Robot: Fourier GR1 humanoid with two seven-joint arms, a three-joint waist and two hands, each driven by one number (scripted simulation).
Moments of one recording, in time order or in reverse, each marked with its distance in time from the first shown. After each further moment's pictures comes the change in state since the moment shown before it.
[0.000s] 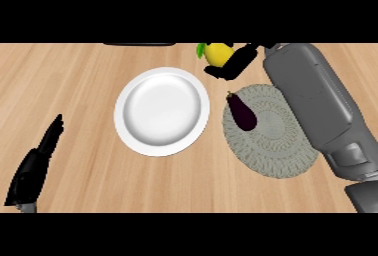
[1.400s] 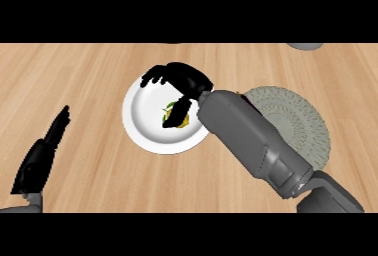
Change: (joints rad) left arm -0.062 -0.017 0.001 0.006 -0.028 -0.027 0.014; right arm 0.004 0.245 0.404 0.239 -0.296 -0.209 0.287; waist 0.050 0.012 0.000
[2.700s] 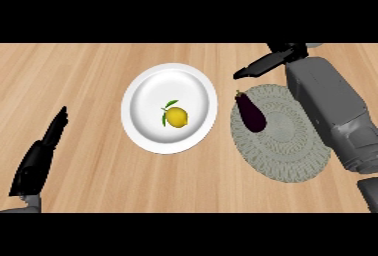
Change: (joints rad) left arm 0.010 -0.005 0.015 -0.003 -0.006 -0.006 -0.025; right arm -0.043 -0.300 -0.434 0.309 -0.346 0.255 -0.387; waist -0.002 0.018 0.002
